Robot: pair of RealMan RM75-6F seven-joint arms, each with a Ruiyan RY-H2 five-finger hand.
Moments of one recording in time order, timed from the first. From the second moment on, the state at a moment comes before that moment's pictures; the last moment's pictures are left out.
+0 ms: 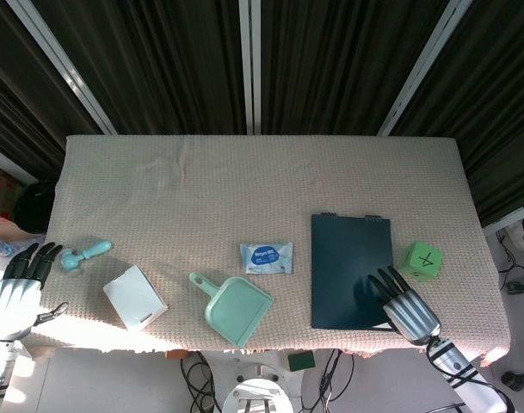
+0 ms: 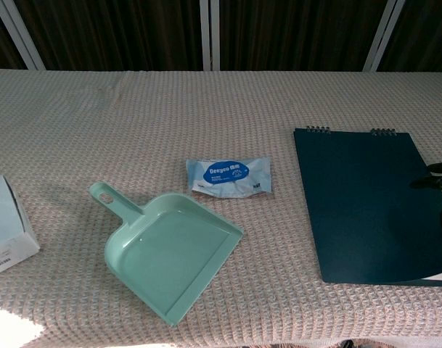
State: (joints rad) left arm -0.04 -1.14 0.00 -1.61 1.56 1.53 0.12; right arm 0.26 -1.36 -0.15 -1.34 -1.79 1.28 -0.28
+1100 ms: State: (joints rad) left arm -0.03 -1.15 0.01 -1.61 1.59 1.56 0.14; right arm 0.27 -1.29 -0.23 -1.30 -1.92 1.41 -0.10
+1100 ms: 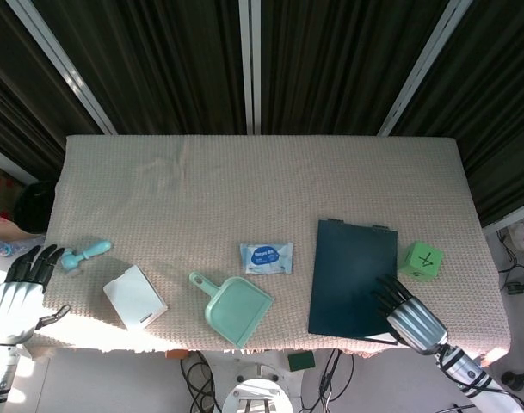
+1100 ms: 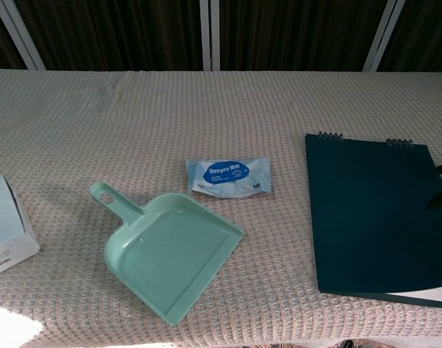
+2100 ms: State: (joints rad) left arm -0.03 -1.13 0.00 -1.61 1.57 1.54 0.13; right arm 0.48 -1.42 0.14 -1.31 -1.66 1.26 -0.07
